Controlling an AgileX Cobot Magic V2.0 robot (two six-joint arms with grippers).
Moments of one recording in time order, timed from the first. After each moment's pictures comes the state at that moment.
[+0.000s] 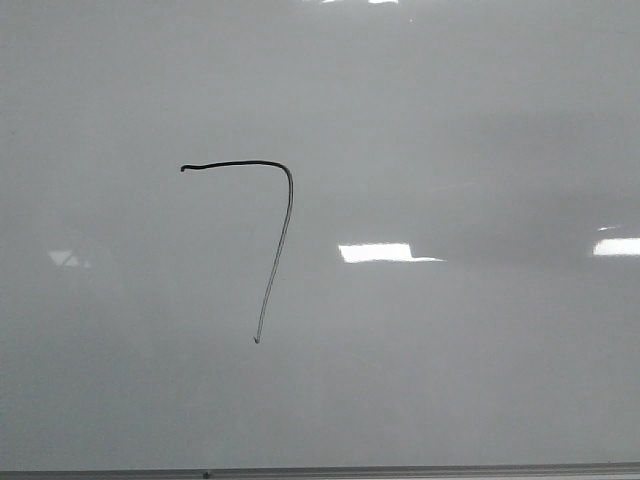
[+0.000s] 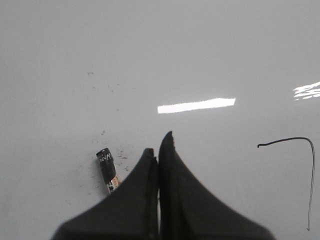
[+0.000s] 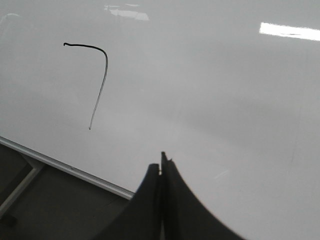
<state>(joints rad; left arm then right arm) 0.11 0.22 -0.48 -0.41 0.49 0.45 0.06 0.44 -0.46 0.64 0.62 -0.57</state>
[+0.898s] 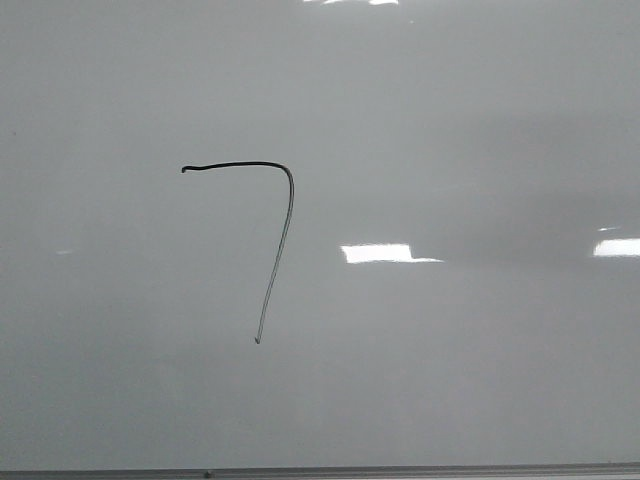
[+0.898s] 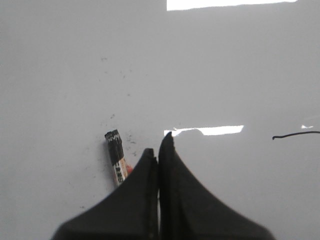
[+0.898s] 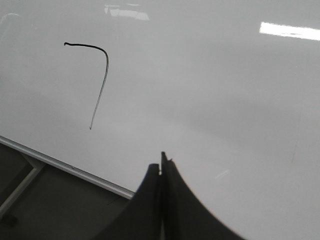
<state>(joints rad) -0.02 0.00 -0.16 -0.07 0.27 0.11 0.06 0.44 -0.46 0.64 0.63 -0.57</state>
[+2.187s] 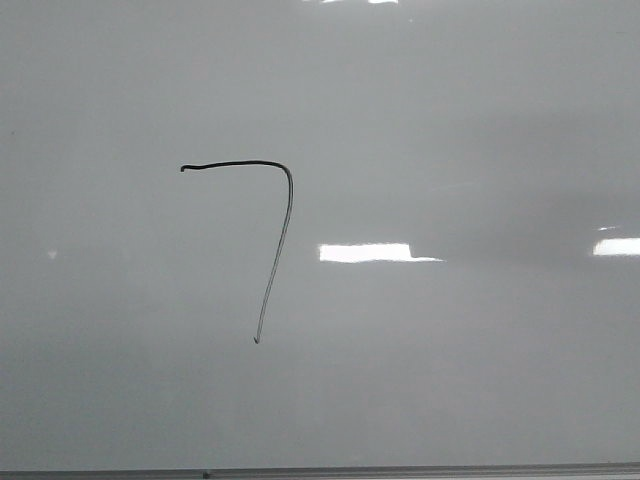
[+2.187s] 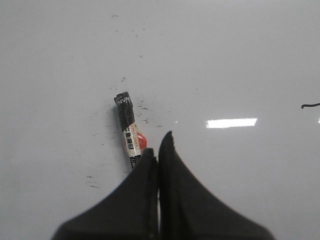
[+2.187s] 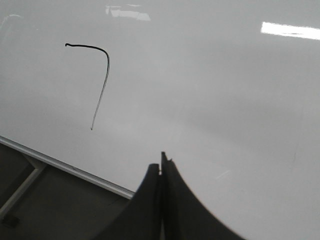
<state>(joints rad) 0.01 0.00 0.01 -0.06 0.12 0.10 0.06 0.44 -0.46 0.65 0.62 -0.57</state>
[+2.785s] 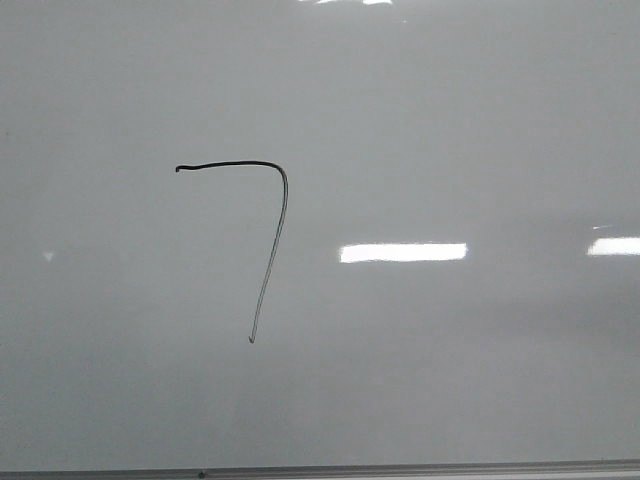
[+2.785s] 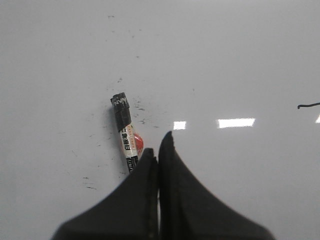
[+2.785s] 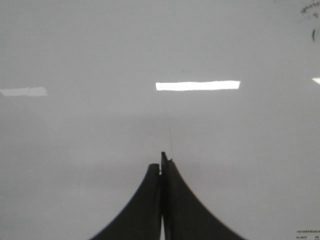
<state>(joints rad) 0.01 0.00 0.01 -0.06 0.12 0.10 0.03 0.13 -0.02 0.11 0.14 -0.02</state>
